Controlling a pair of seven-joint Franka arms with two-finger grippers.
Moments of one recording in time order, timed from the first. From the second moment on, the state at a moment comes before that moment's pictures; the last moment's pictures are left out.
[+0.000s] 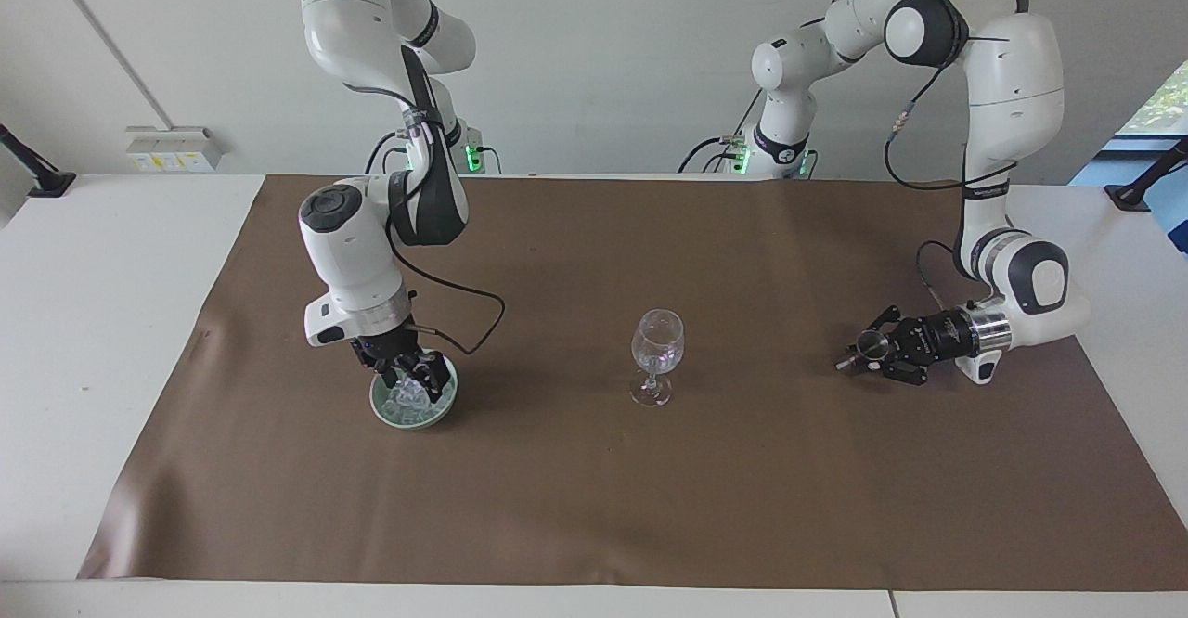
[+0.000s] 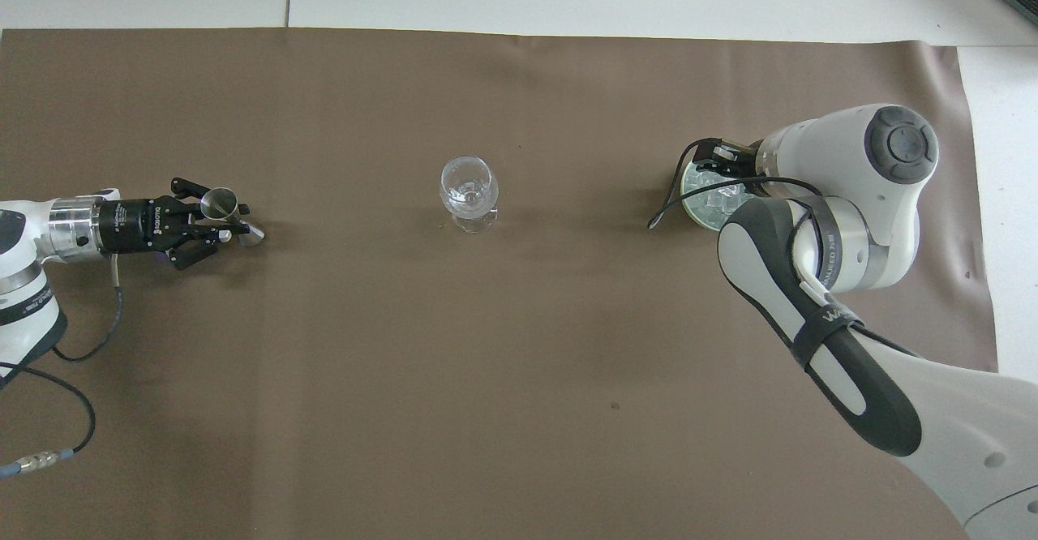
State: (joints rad) left arm 0.39 0.62 -0.06 -1.79 -1.19 1.59 -0.89; right arm 0.11 0.36 -0.01 -1.86 0.06 2.40 0.46
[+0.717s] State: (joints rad) left arm 0.39 0.62 -0.06 -1.76 -1.13 1.59 -0.88; right arm 0.11 0.36 -0.01 -1.86 0.06 2.38 0.46
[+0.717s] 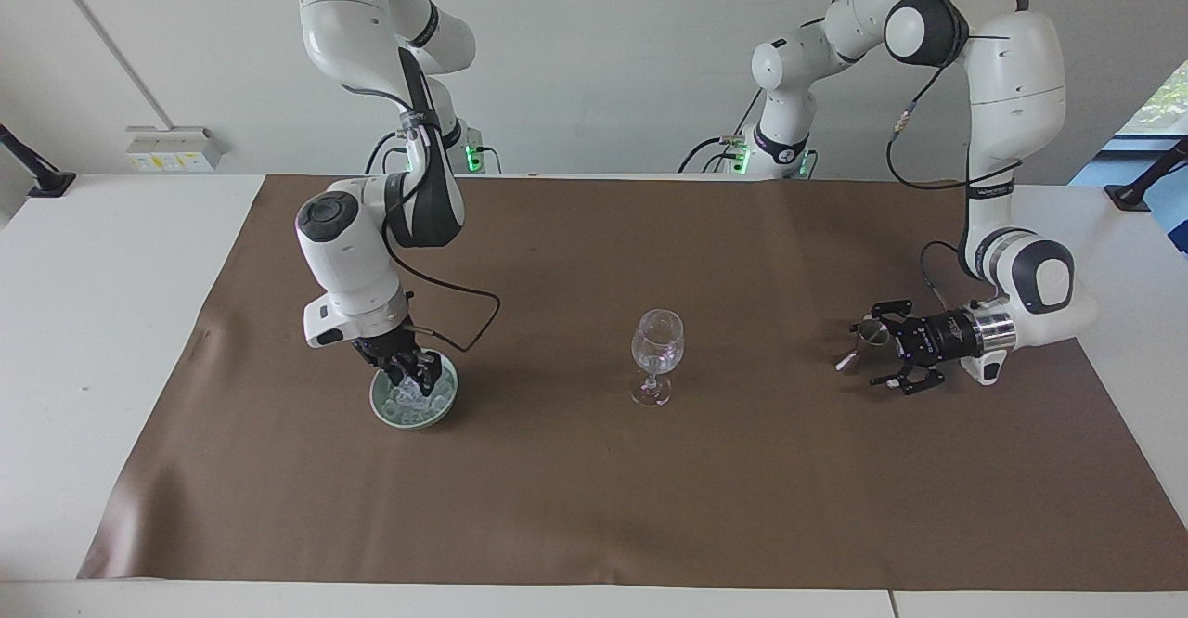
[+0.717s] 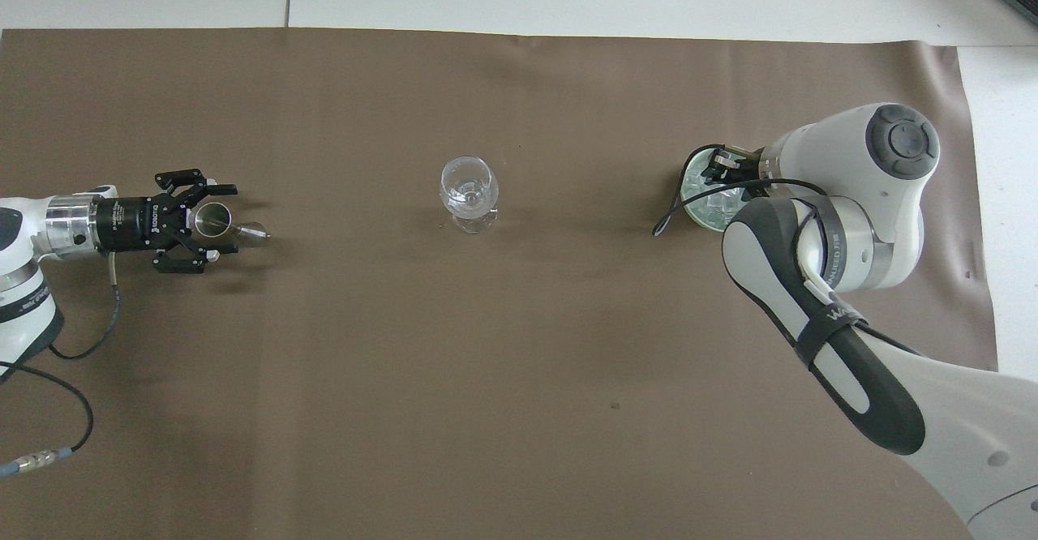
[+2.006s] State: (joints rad) left arm 0.37 0.48 -0.09 -1.40 -0.68 1.53 -0.88; right arm 0.12 0.31 0.01 -1.62 0.06 2.23 0.37
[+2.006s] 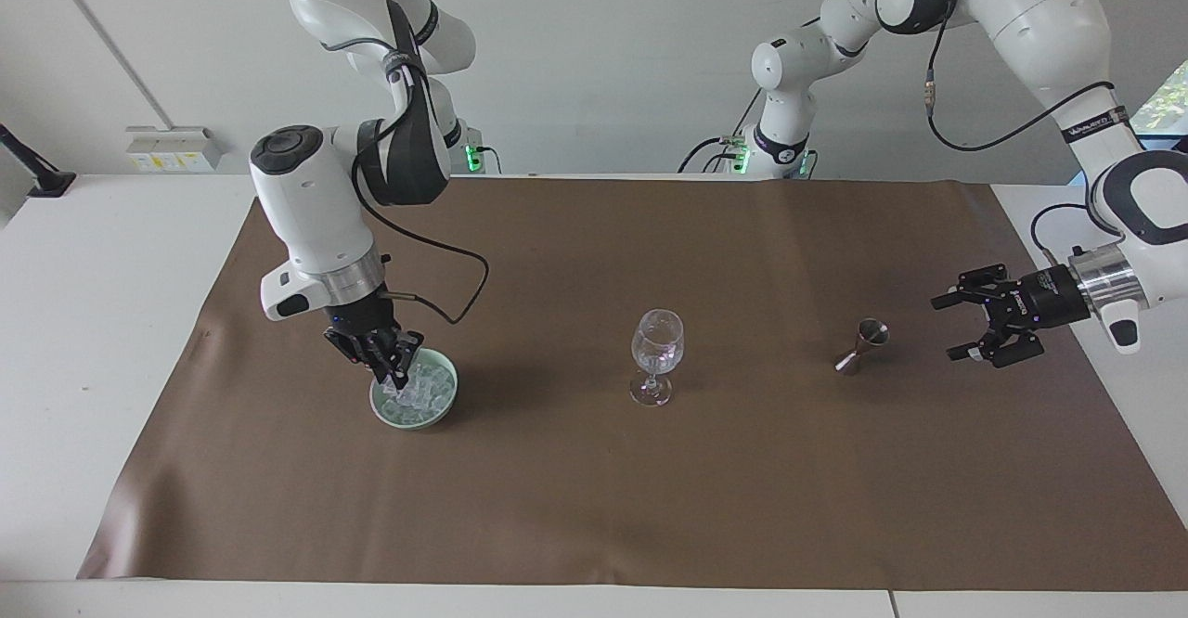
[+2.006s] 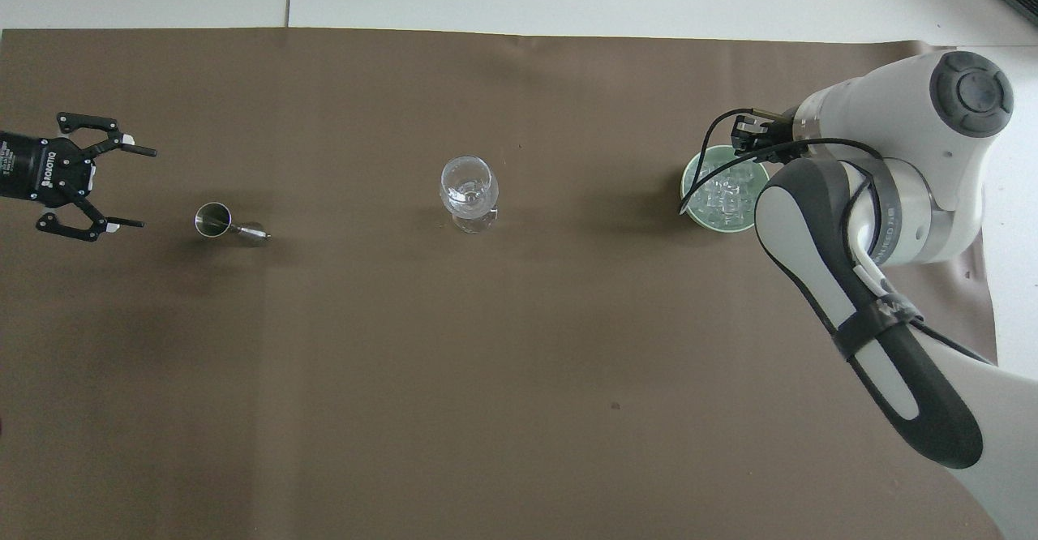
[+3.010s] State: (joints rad) left arm 0.28 0.31 -0.16 -1.30 -0.24 1.58 -0.46; right arm 0.32 0.31 0.20 -1.49 0.06 2.33 0.83
